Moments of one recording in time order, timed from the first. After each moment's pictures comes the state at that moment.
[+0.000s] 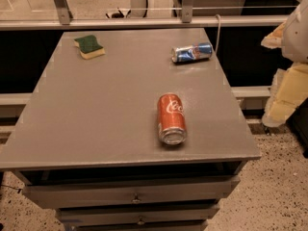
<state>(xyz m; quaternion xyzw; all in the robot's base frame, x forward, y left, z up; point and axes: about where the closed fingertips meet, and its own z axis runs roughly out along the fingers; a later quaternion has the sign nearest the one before) 0.438 -0.216 0.977 -0.60 0.78 -0.04 0.16</state>
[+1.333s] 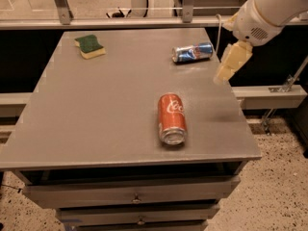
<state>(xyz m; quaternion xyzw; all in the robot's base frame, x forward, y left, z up) 0.593 -0.187 0.939 -0.59 0.76 0.01 0.26</state>
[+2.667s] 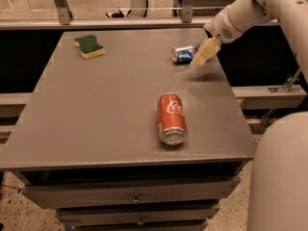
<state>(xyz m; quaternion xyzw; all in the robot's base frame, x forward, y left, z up) 0.743 -0.165 0.878 -0.56 0.76 0.09 0.34</state>
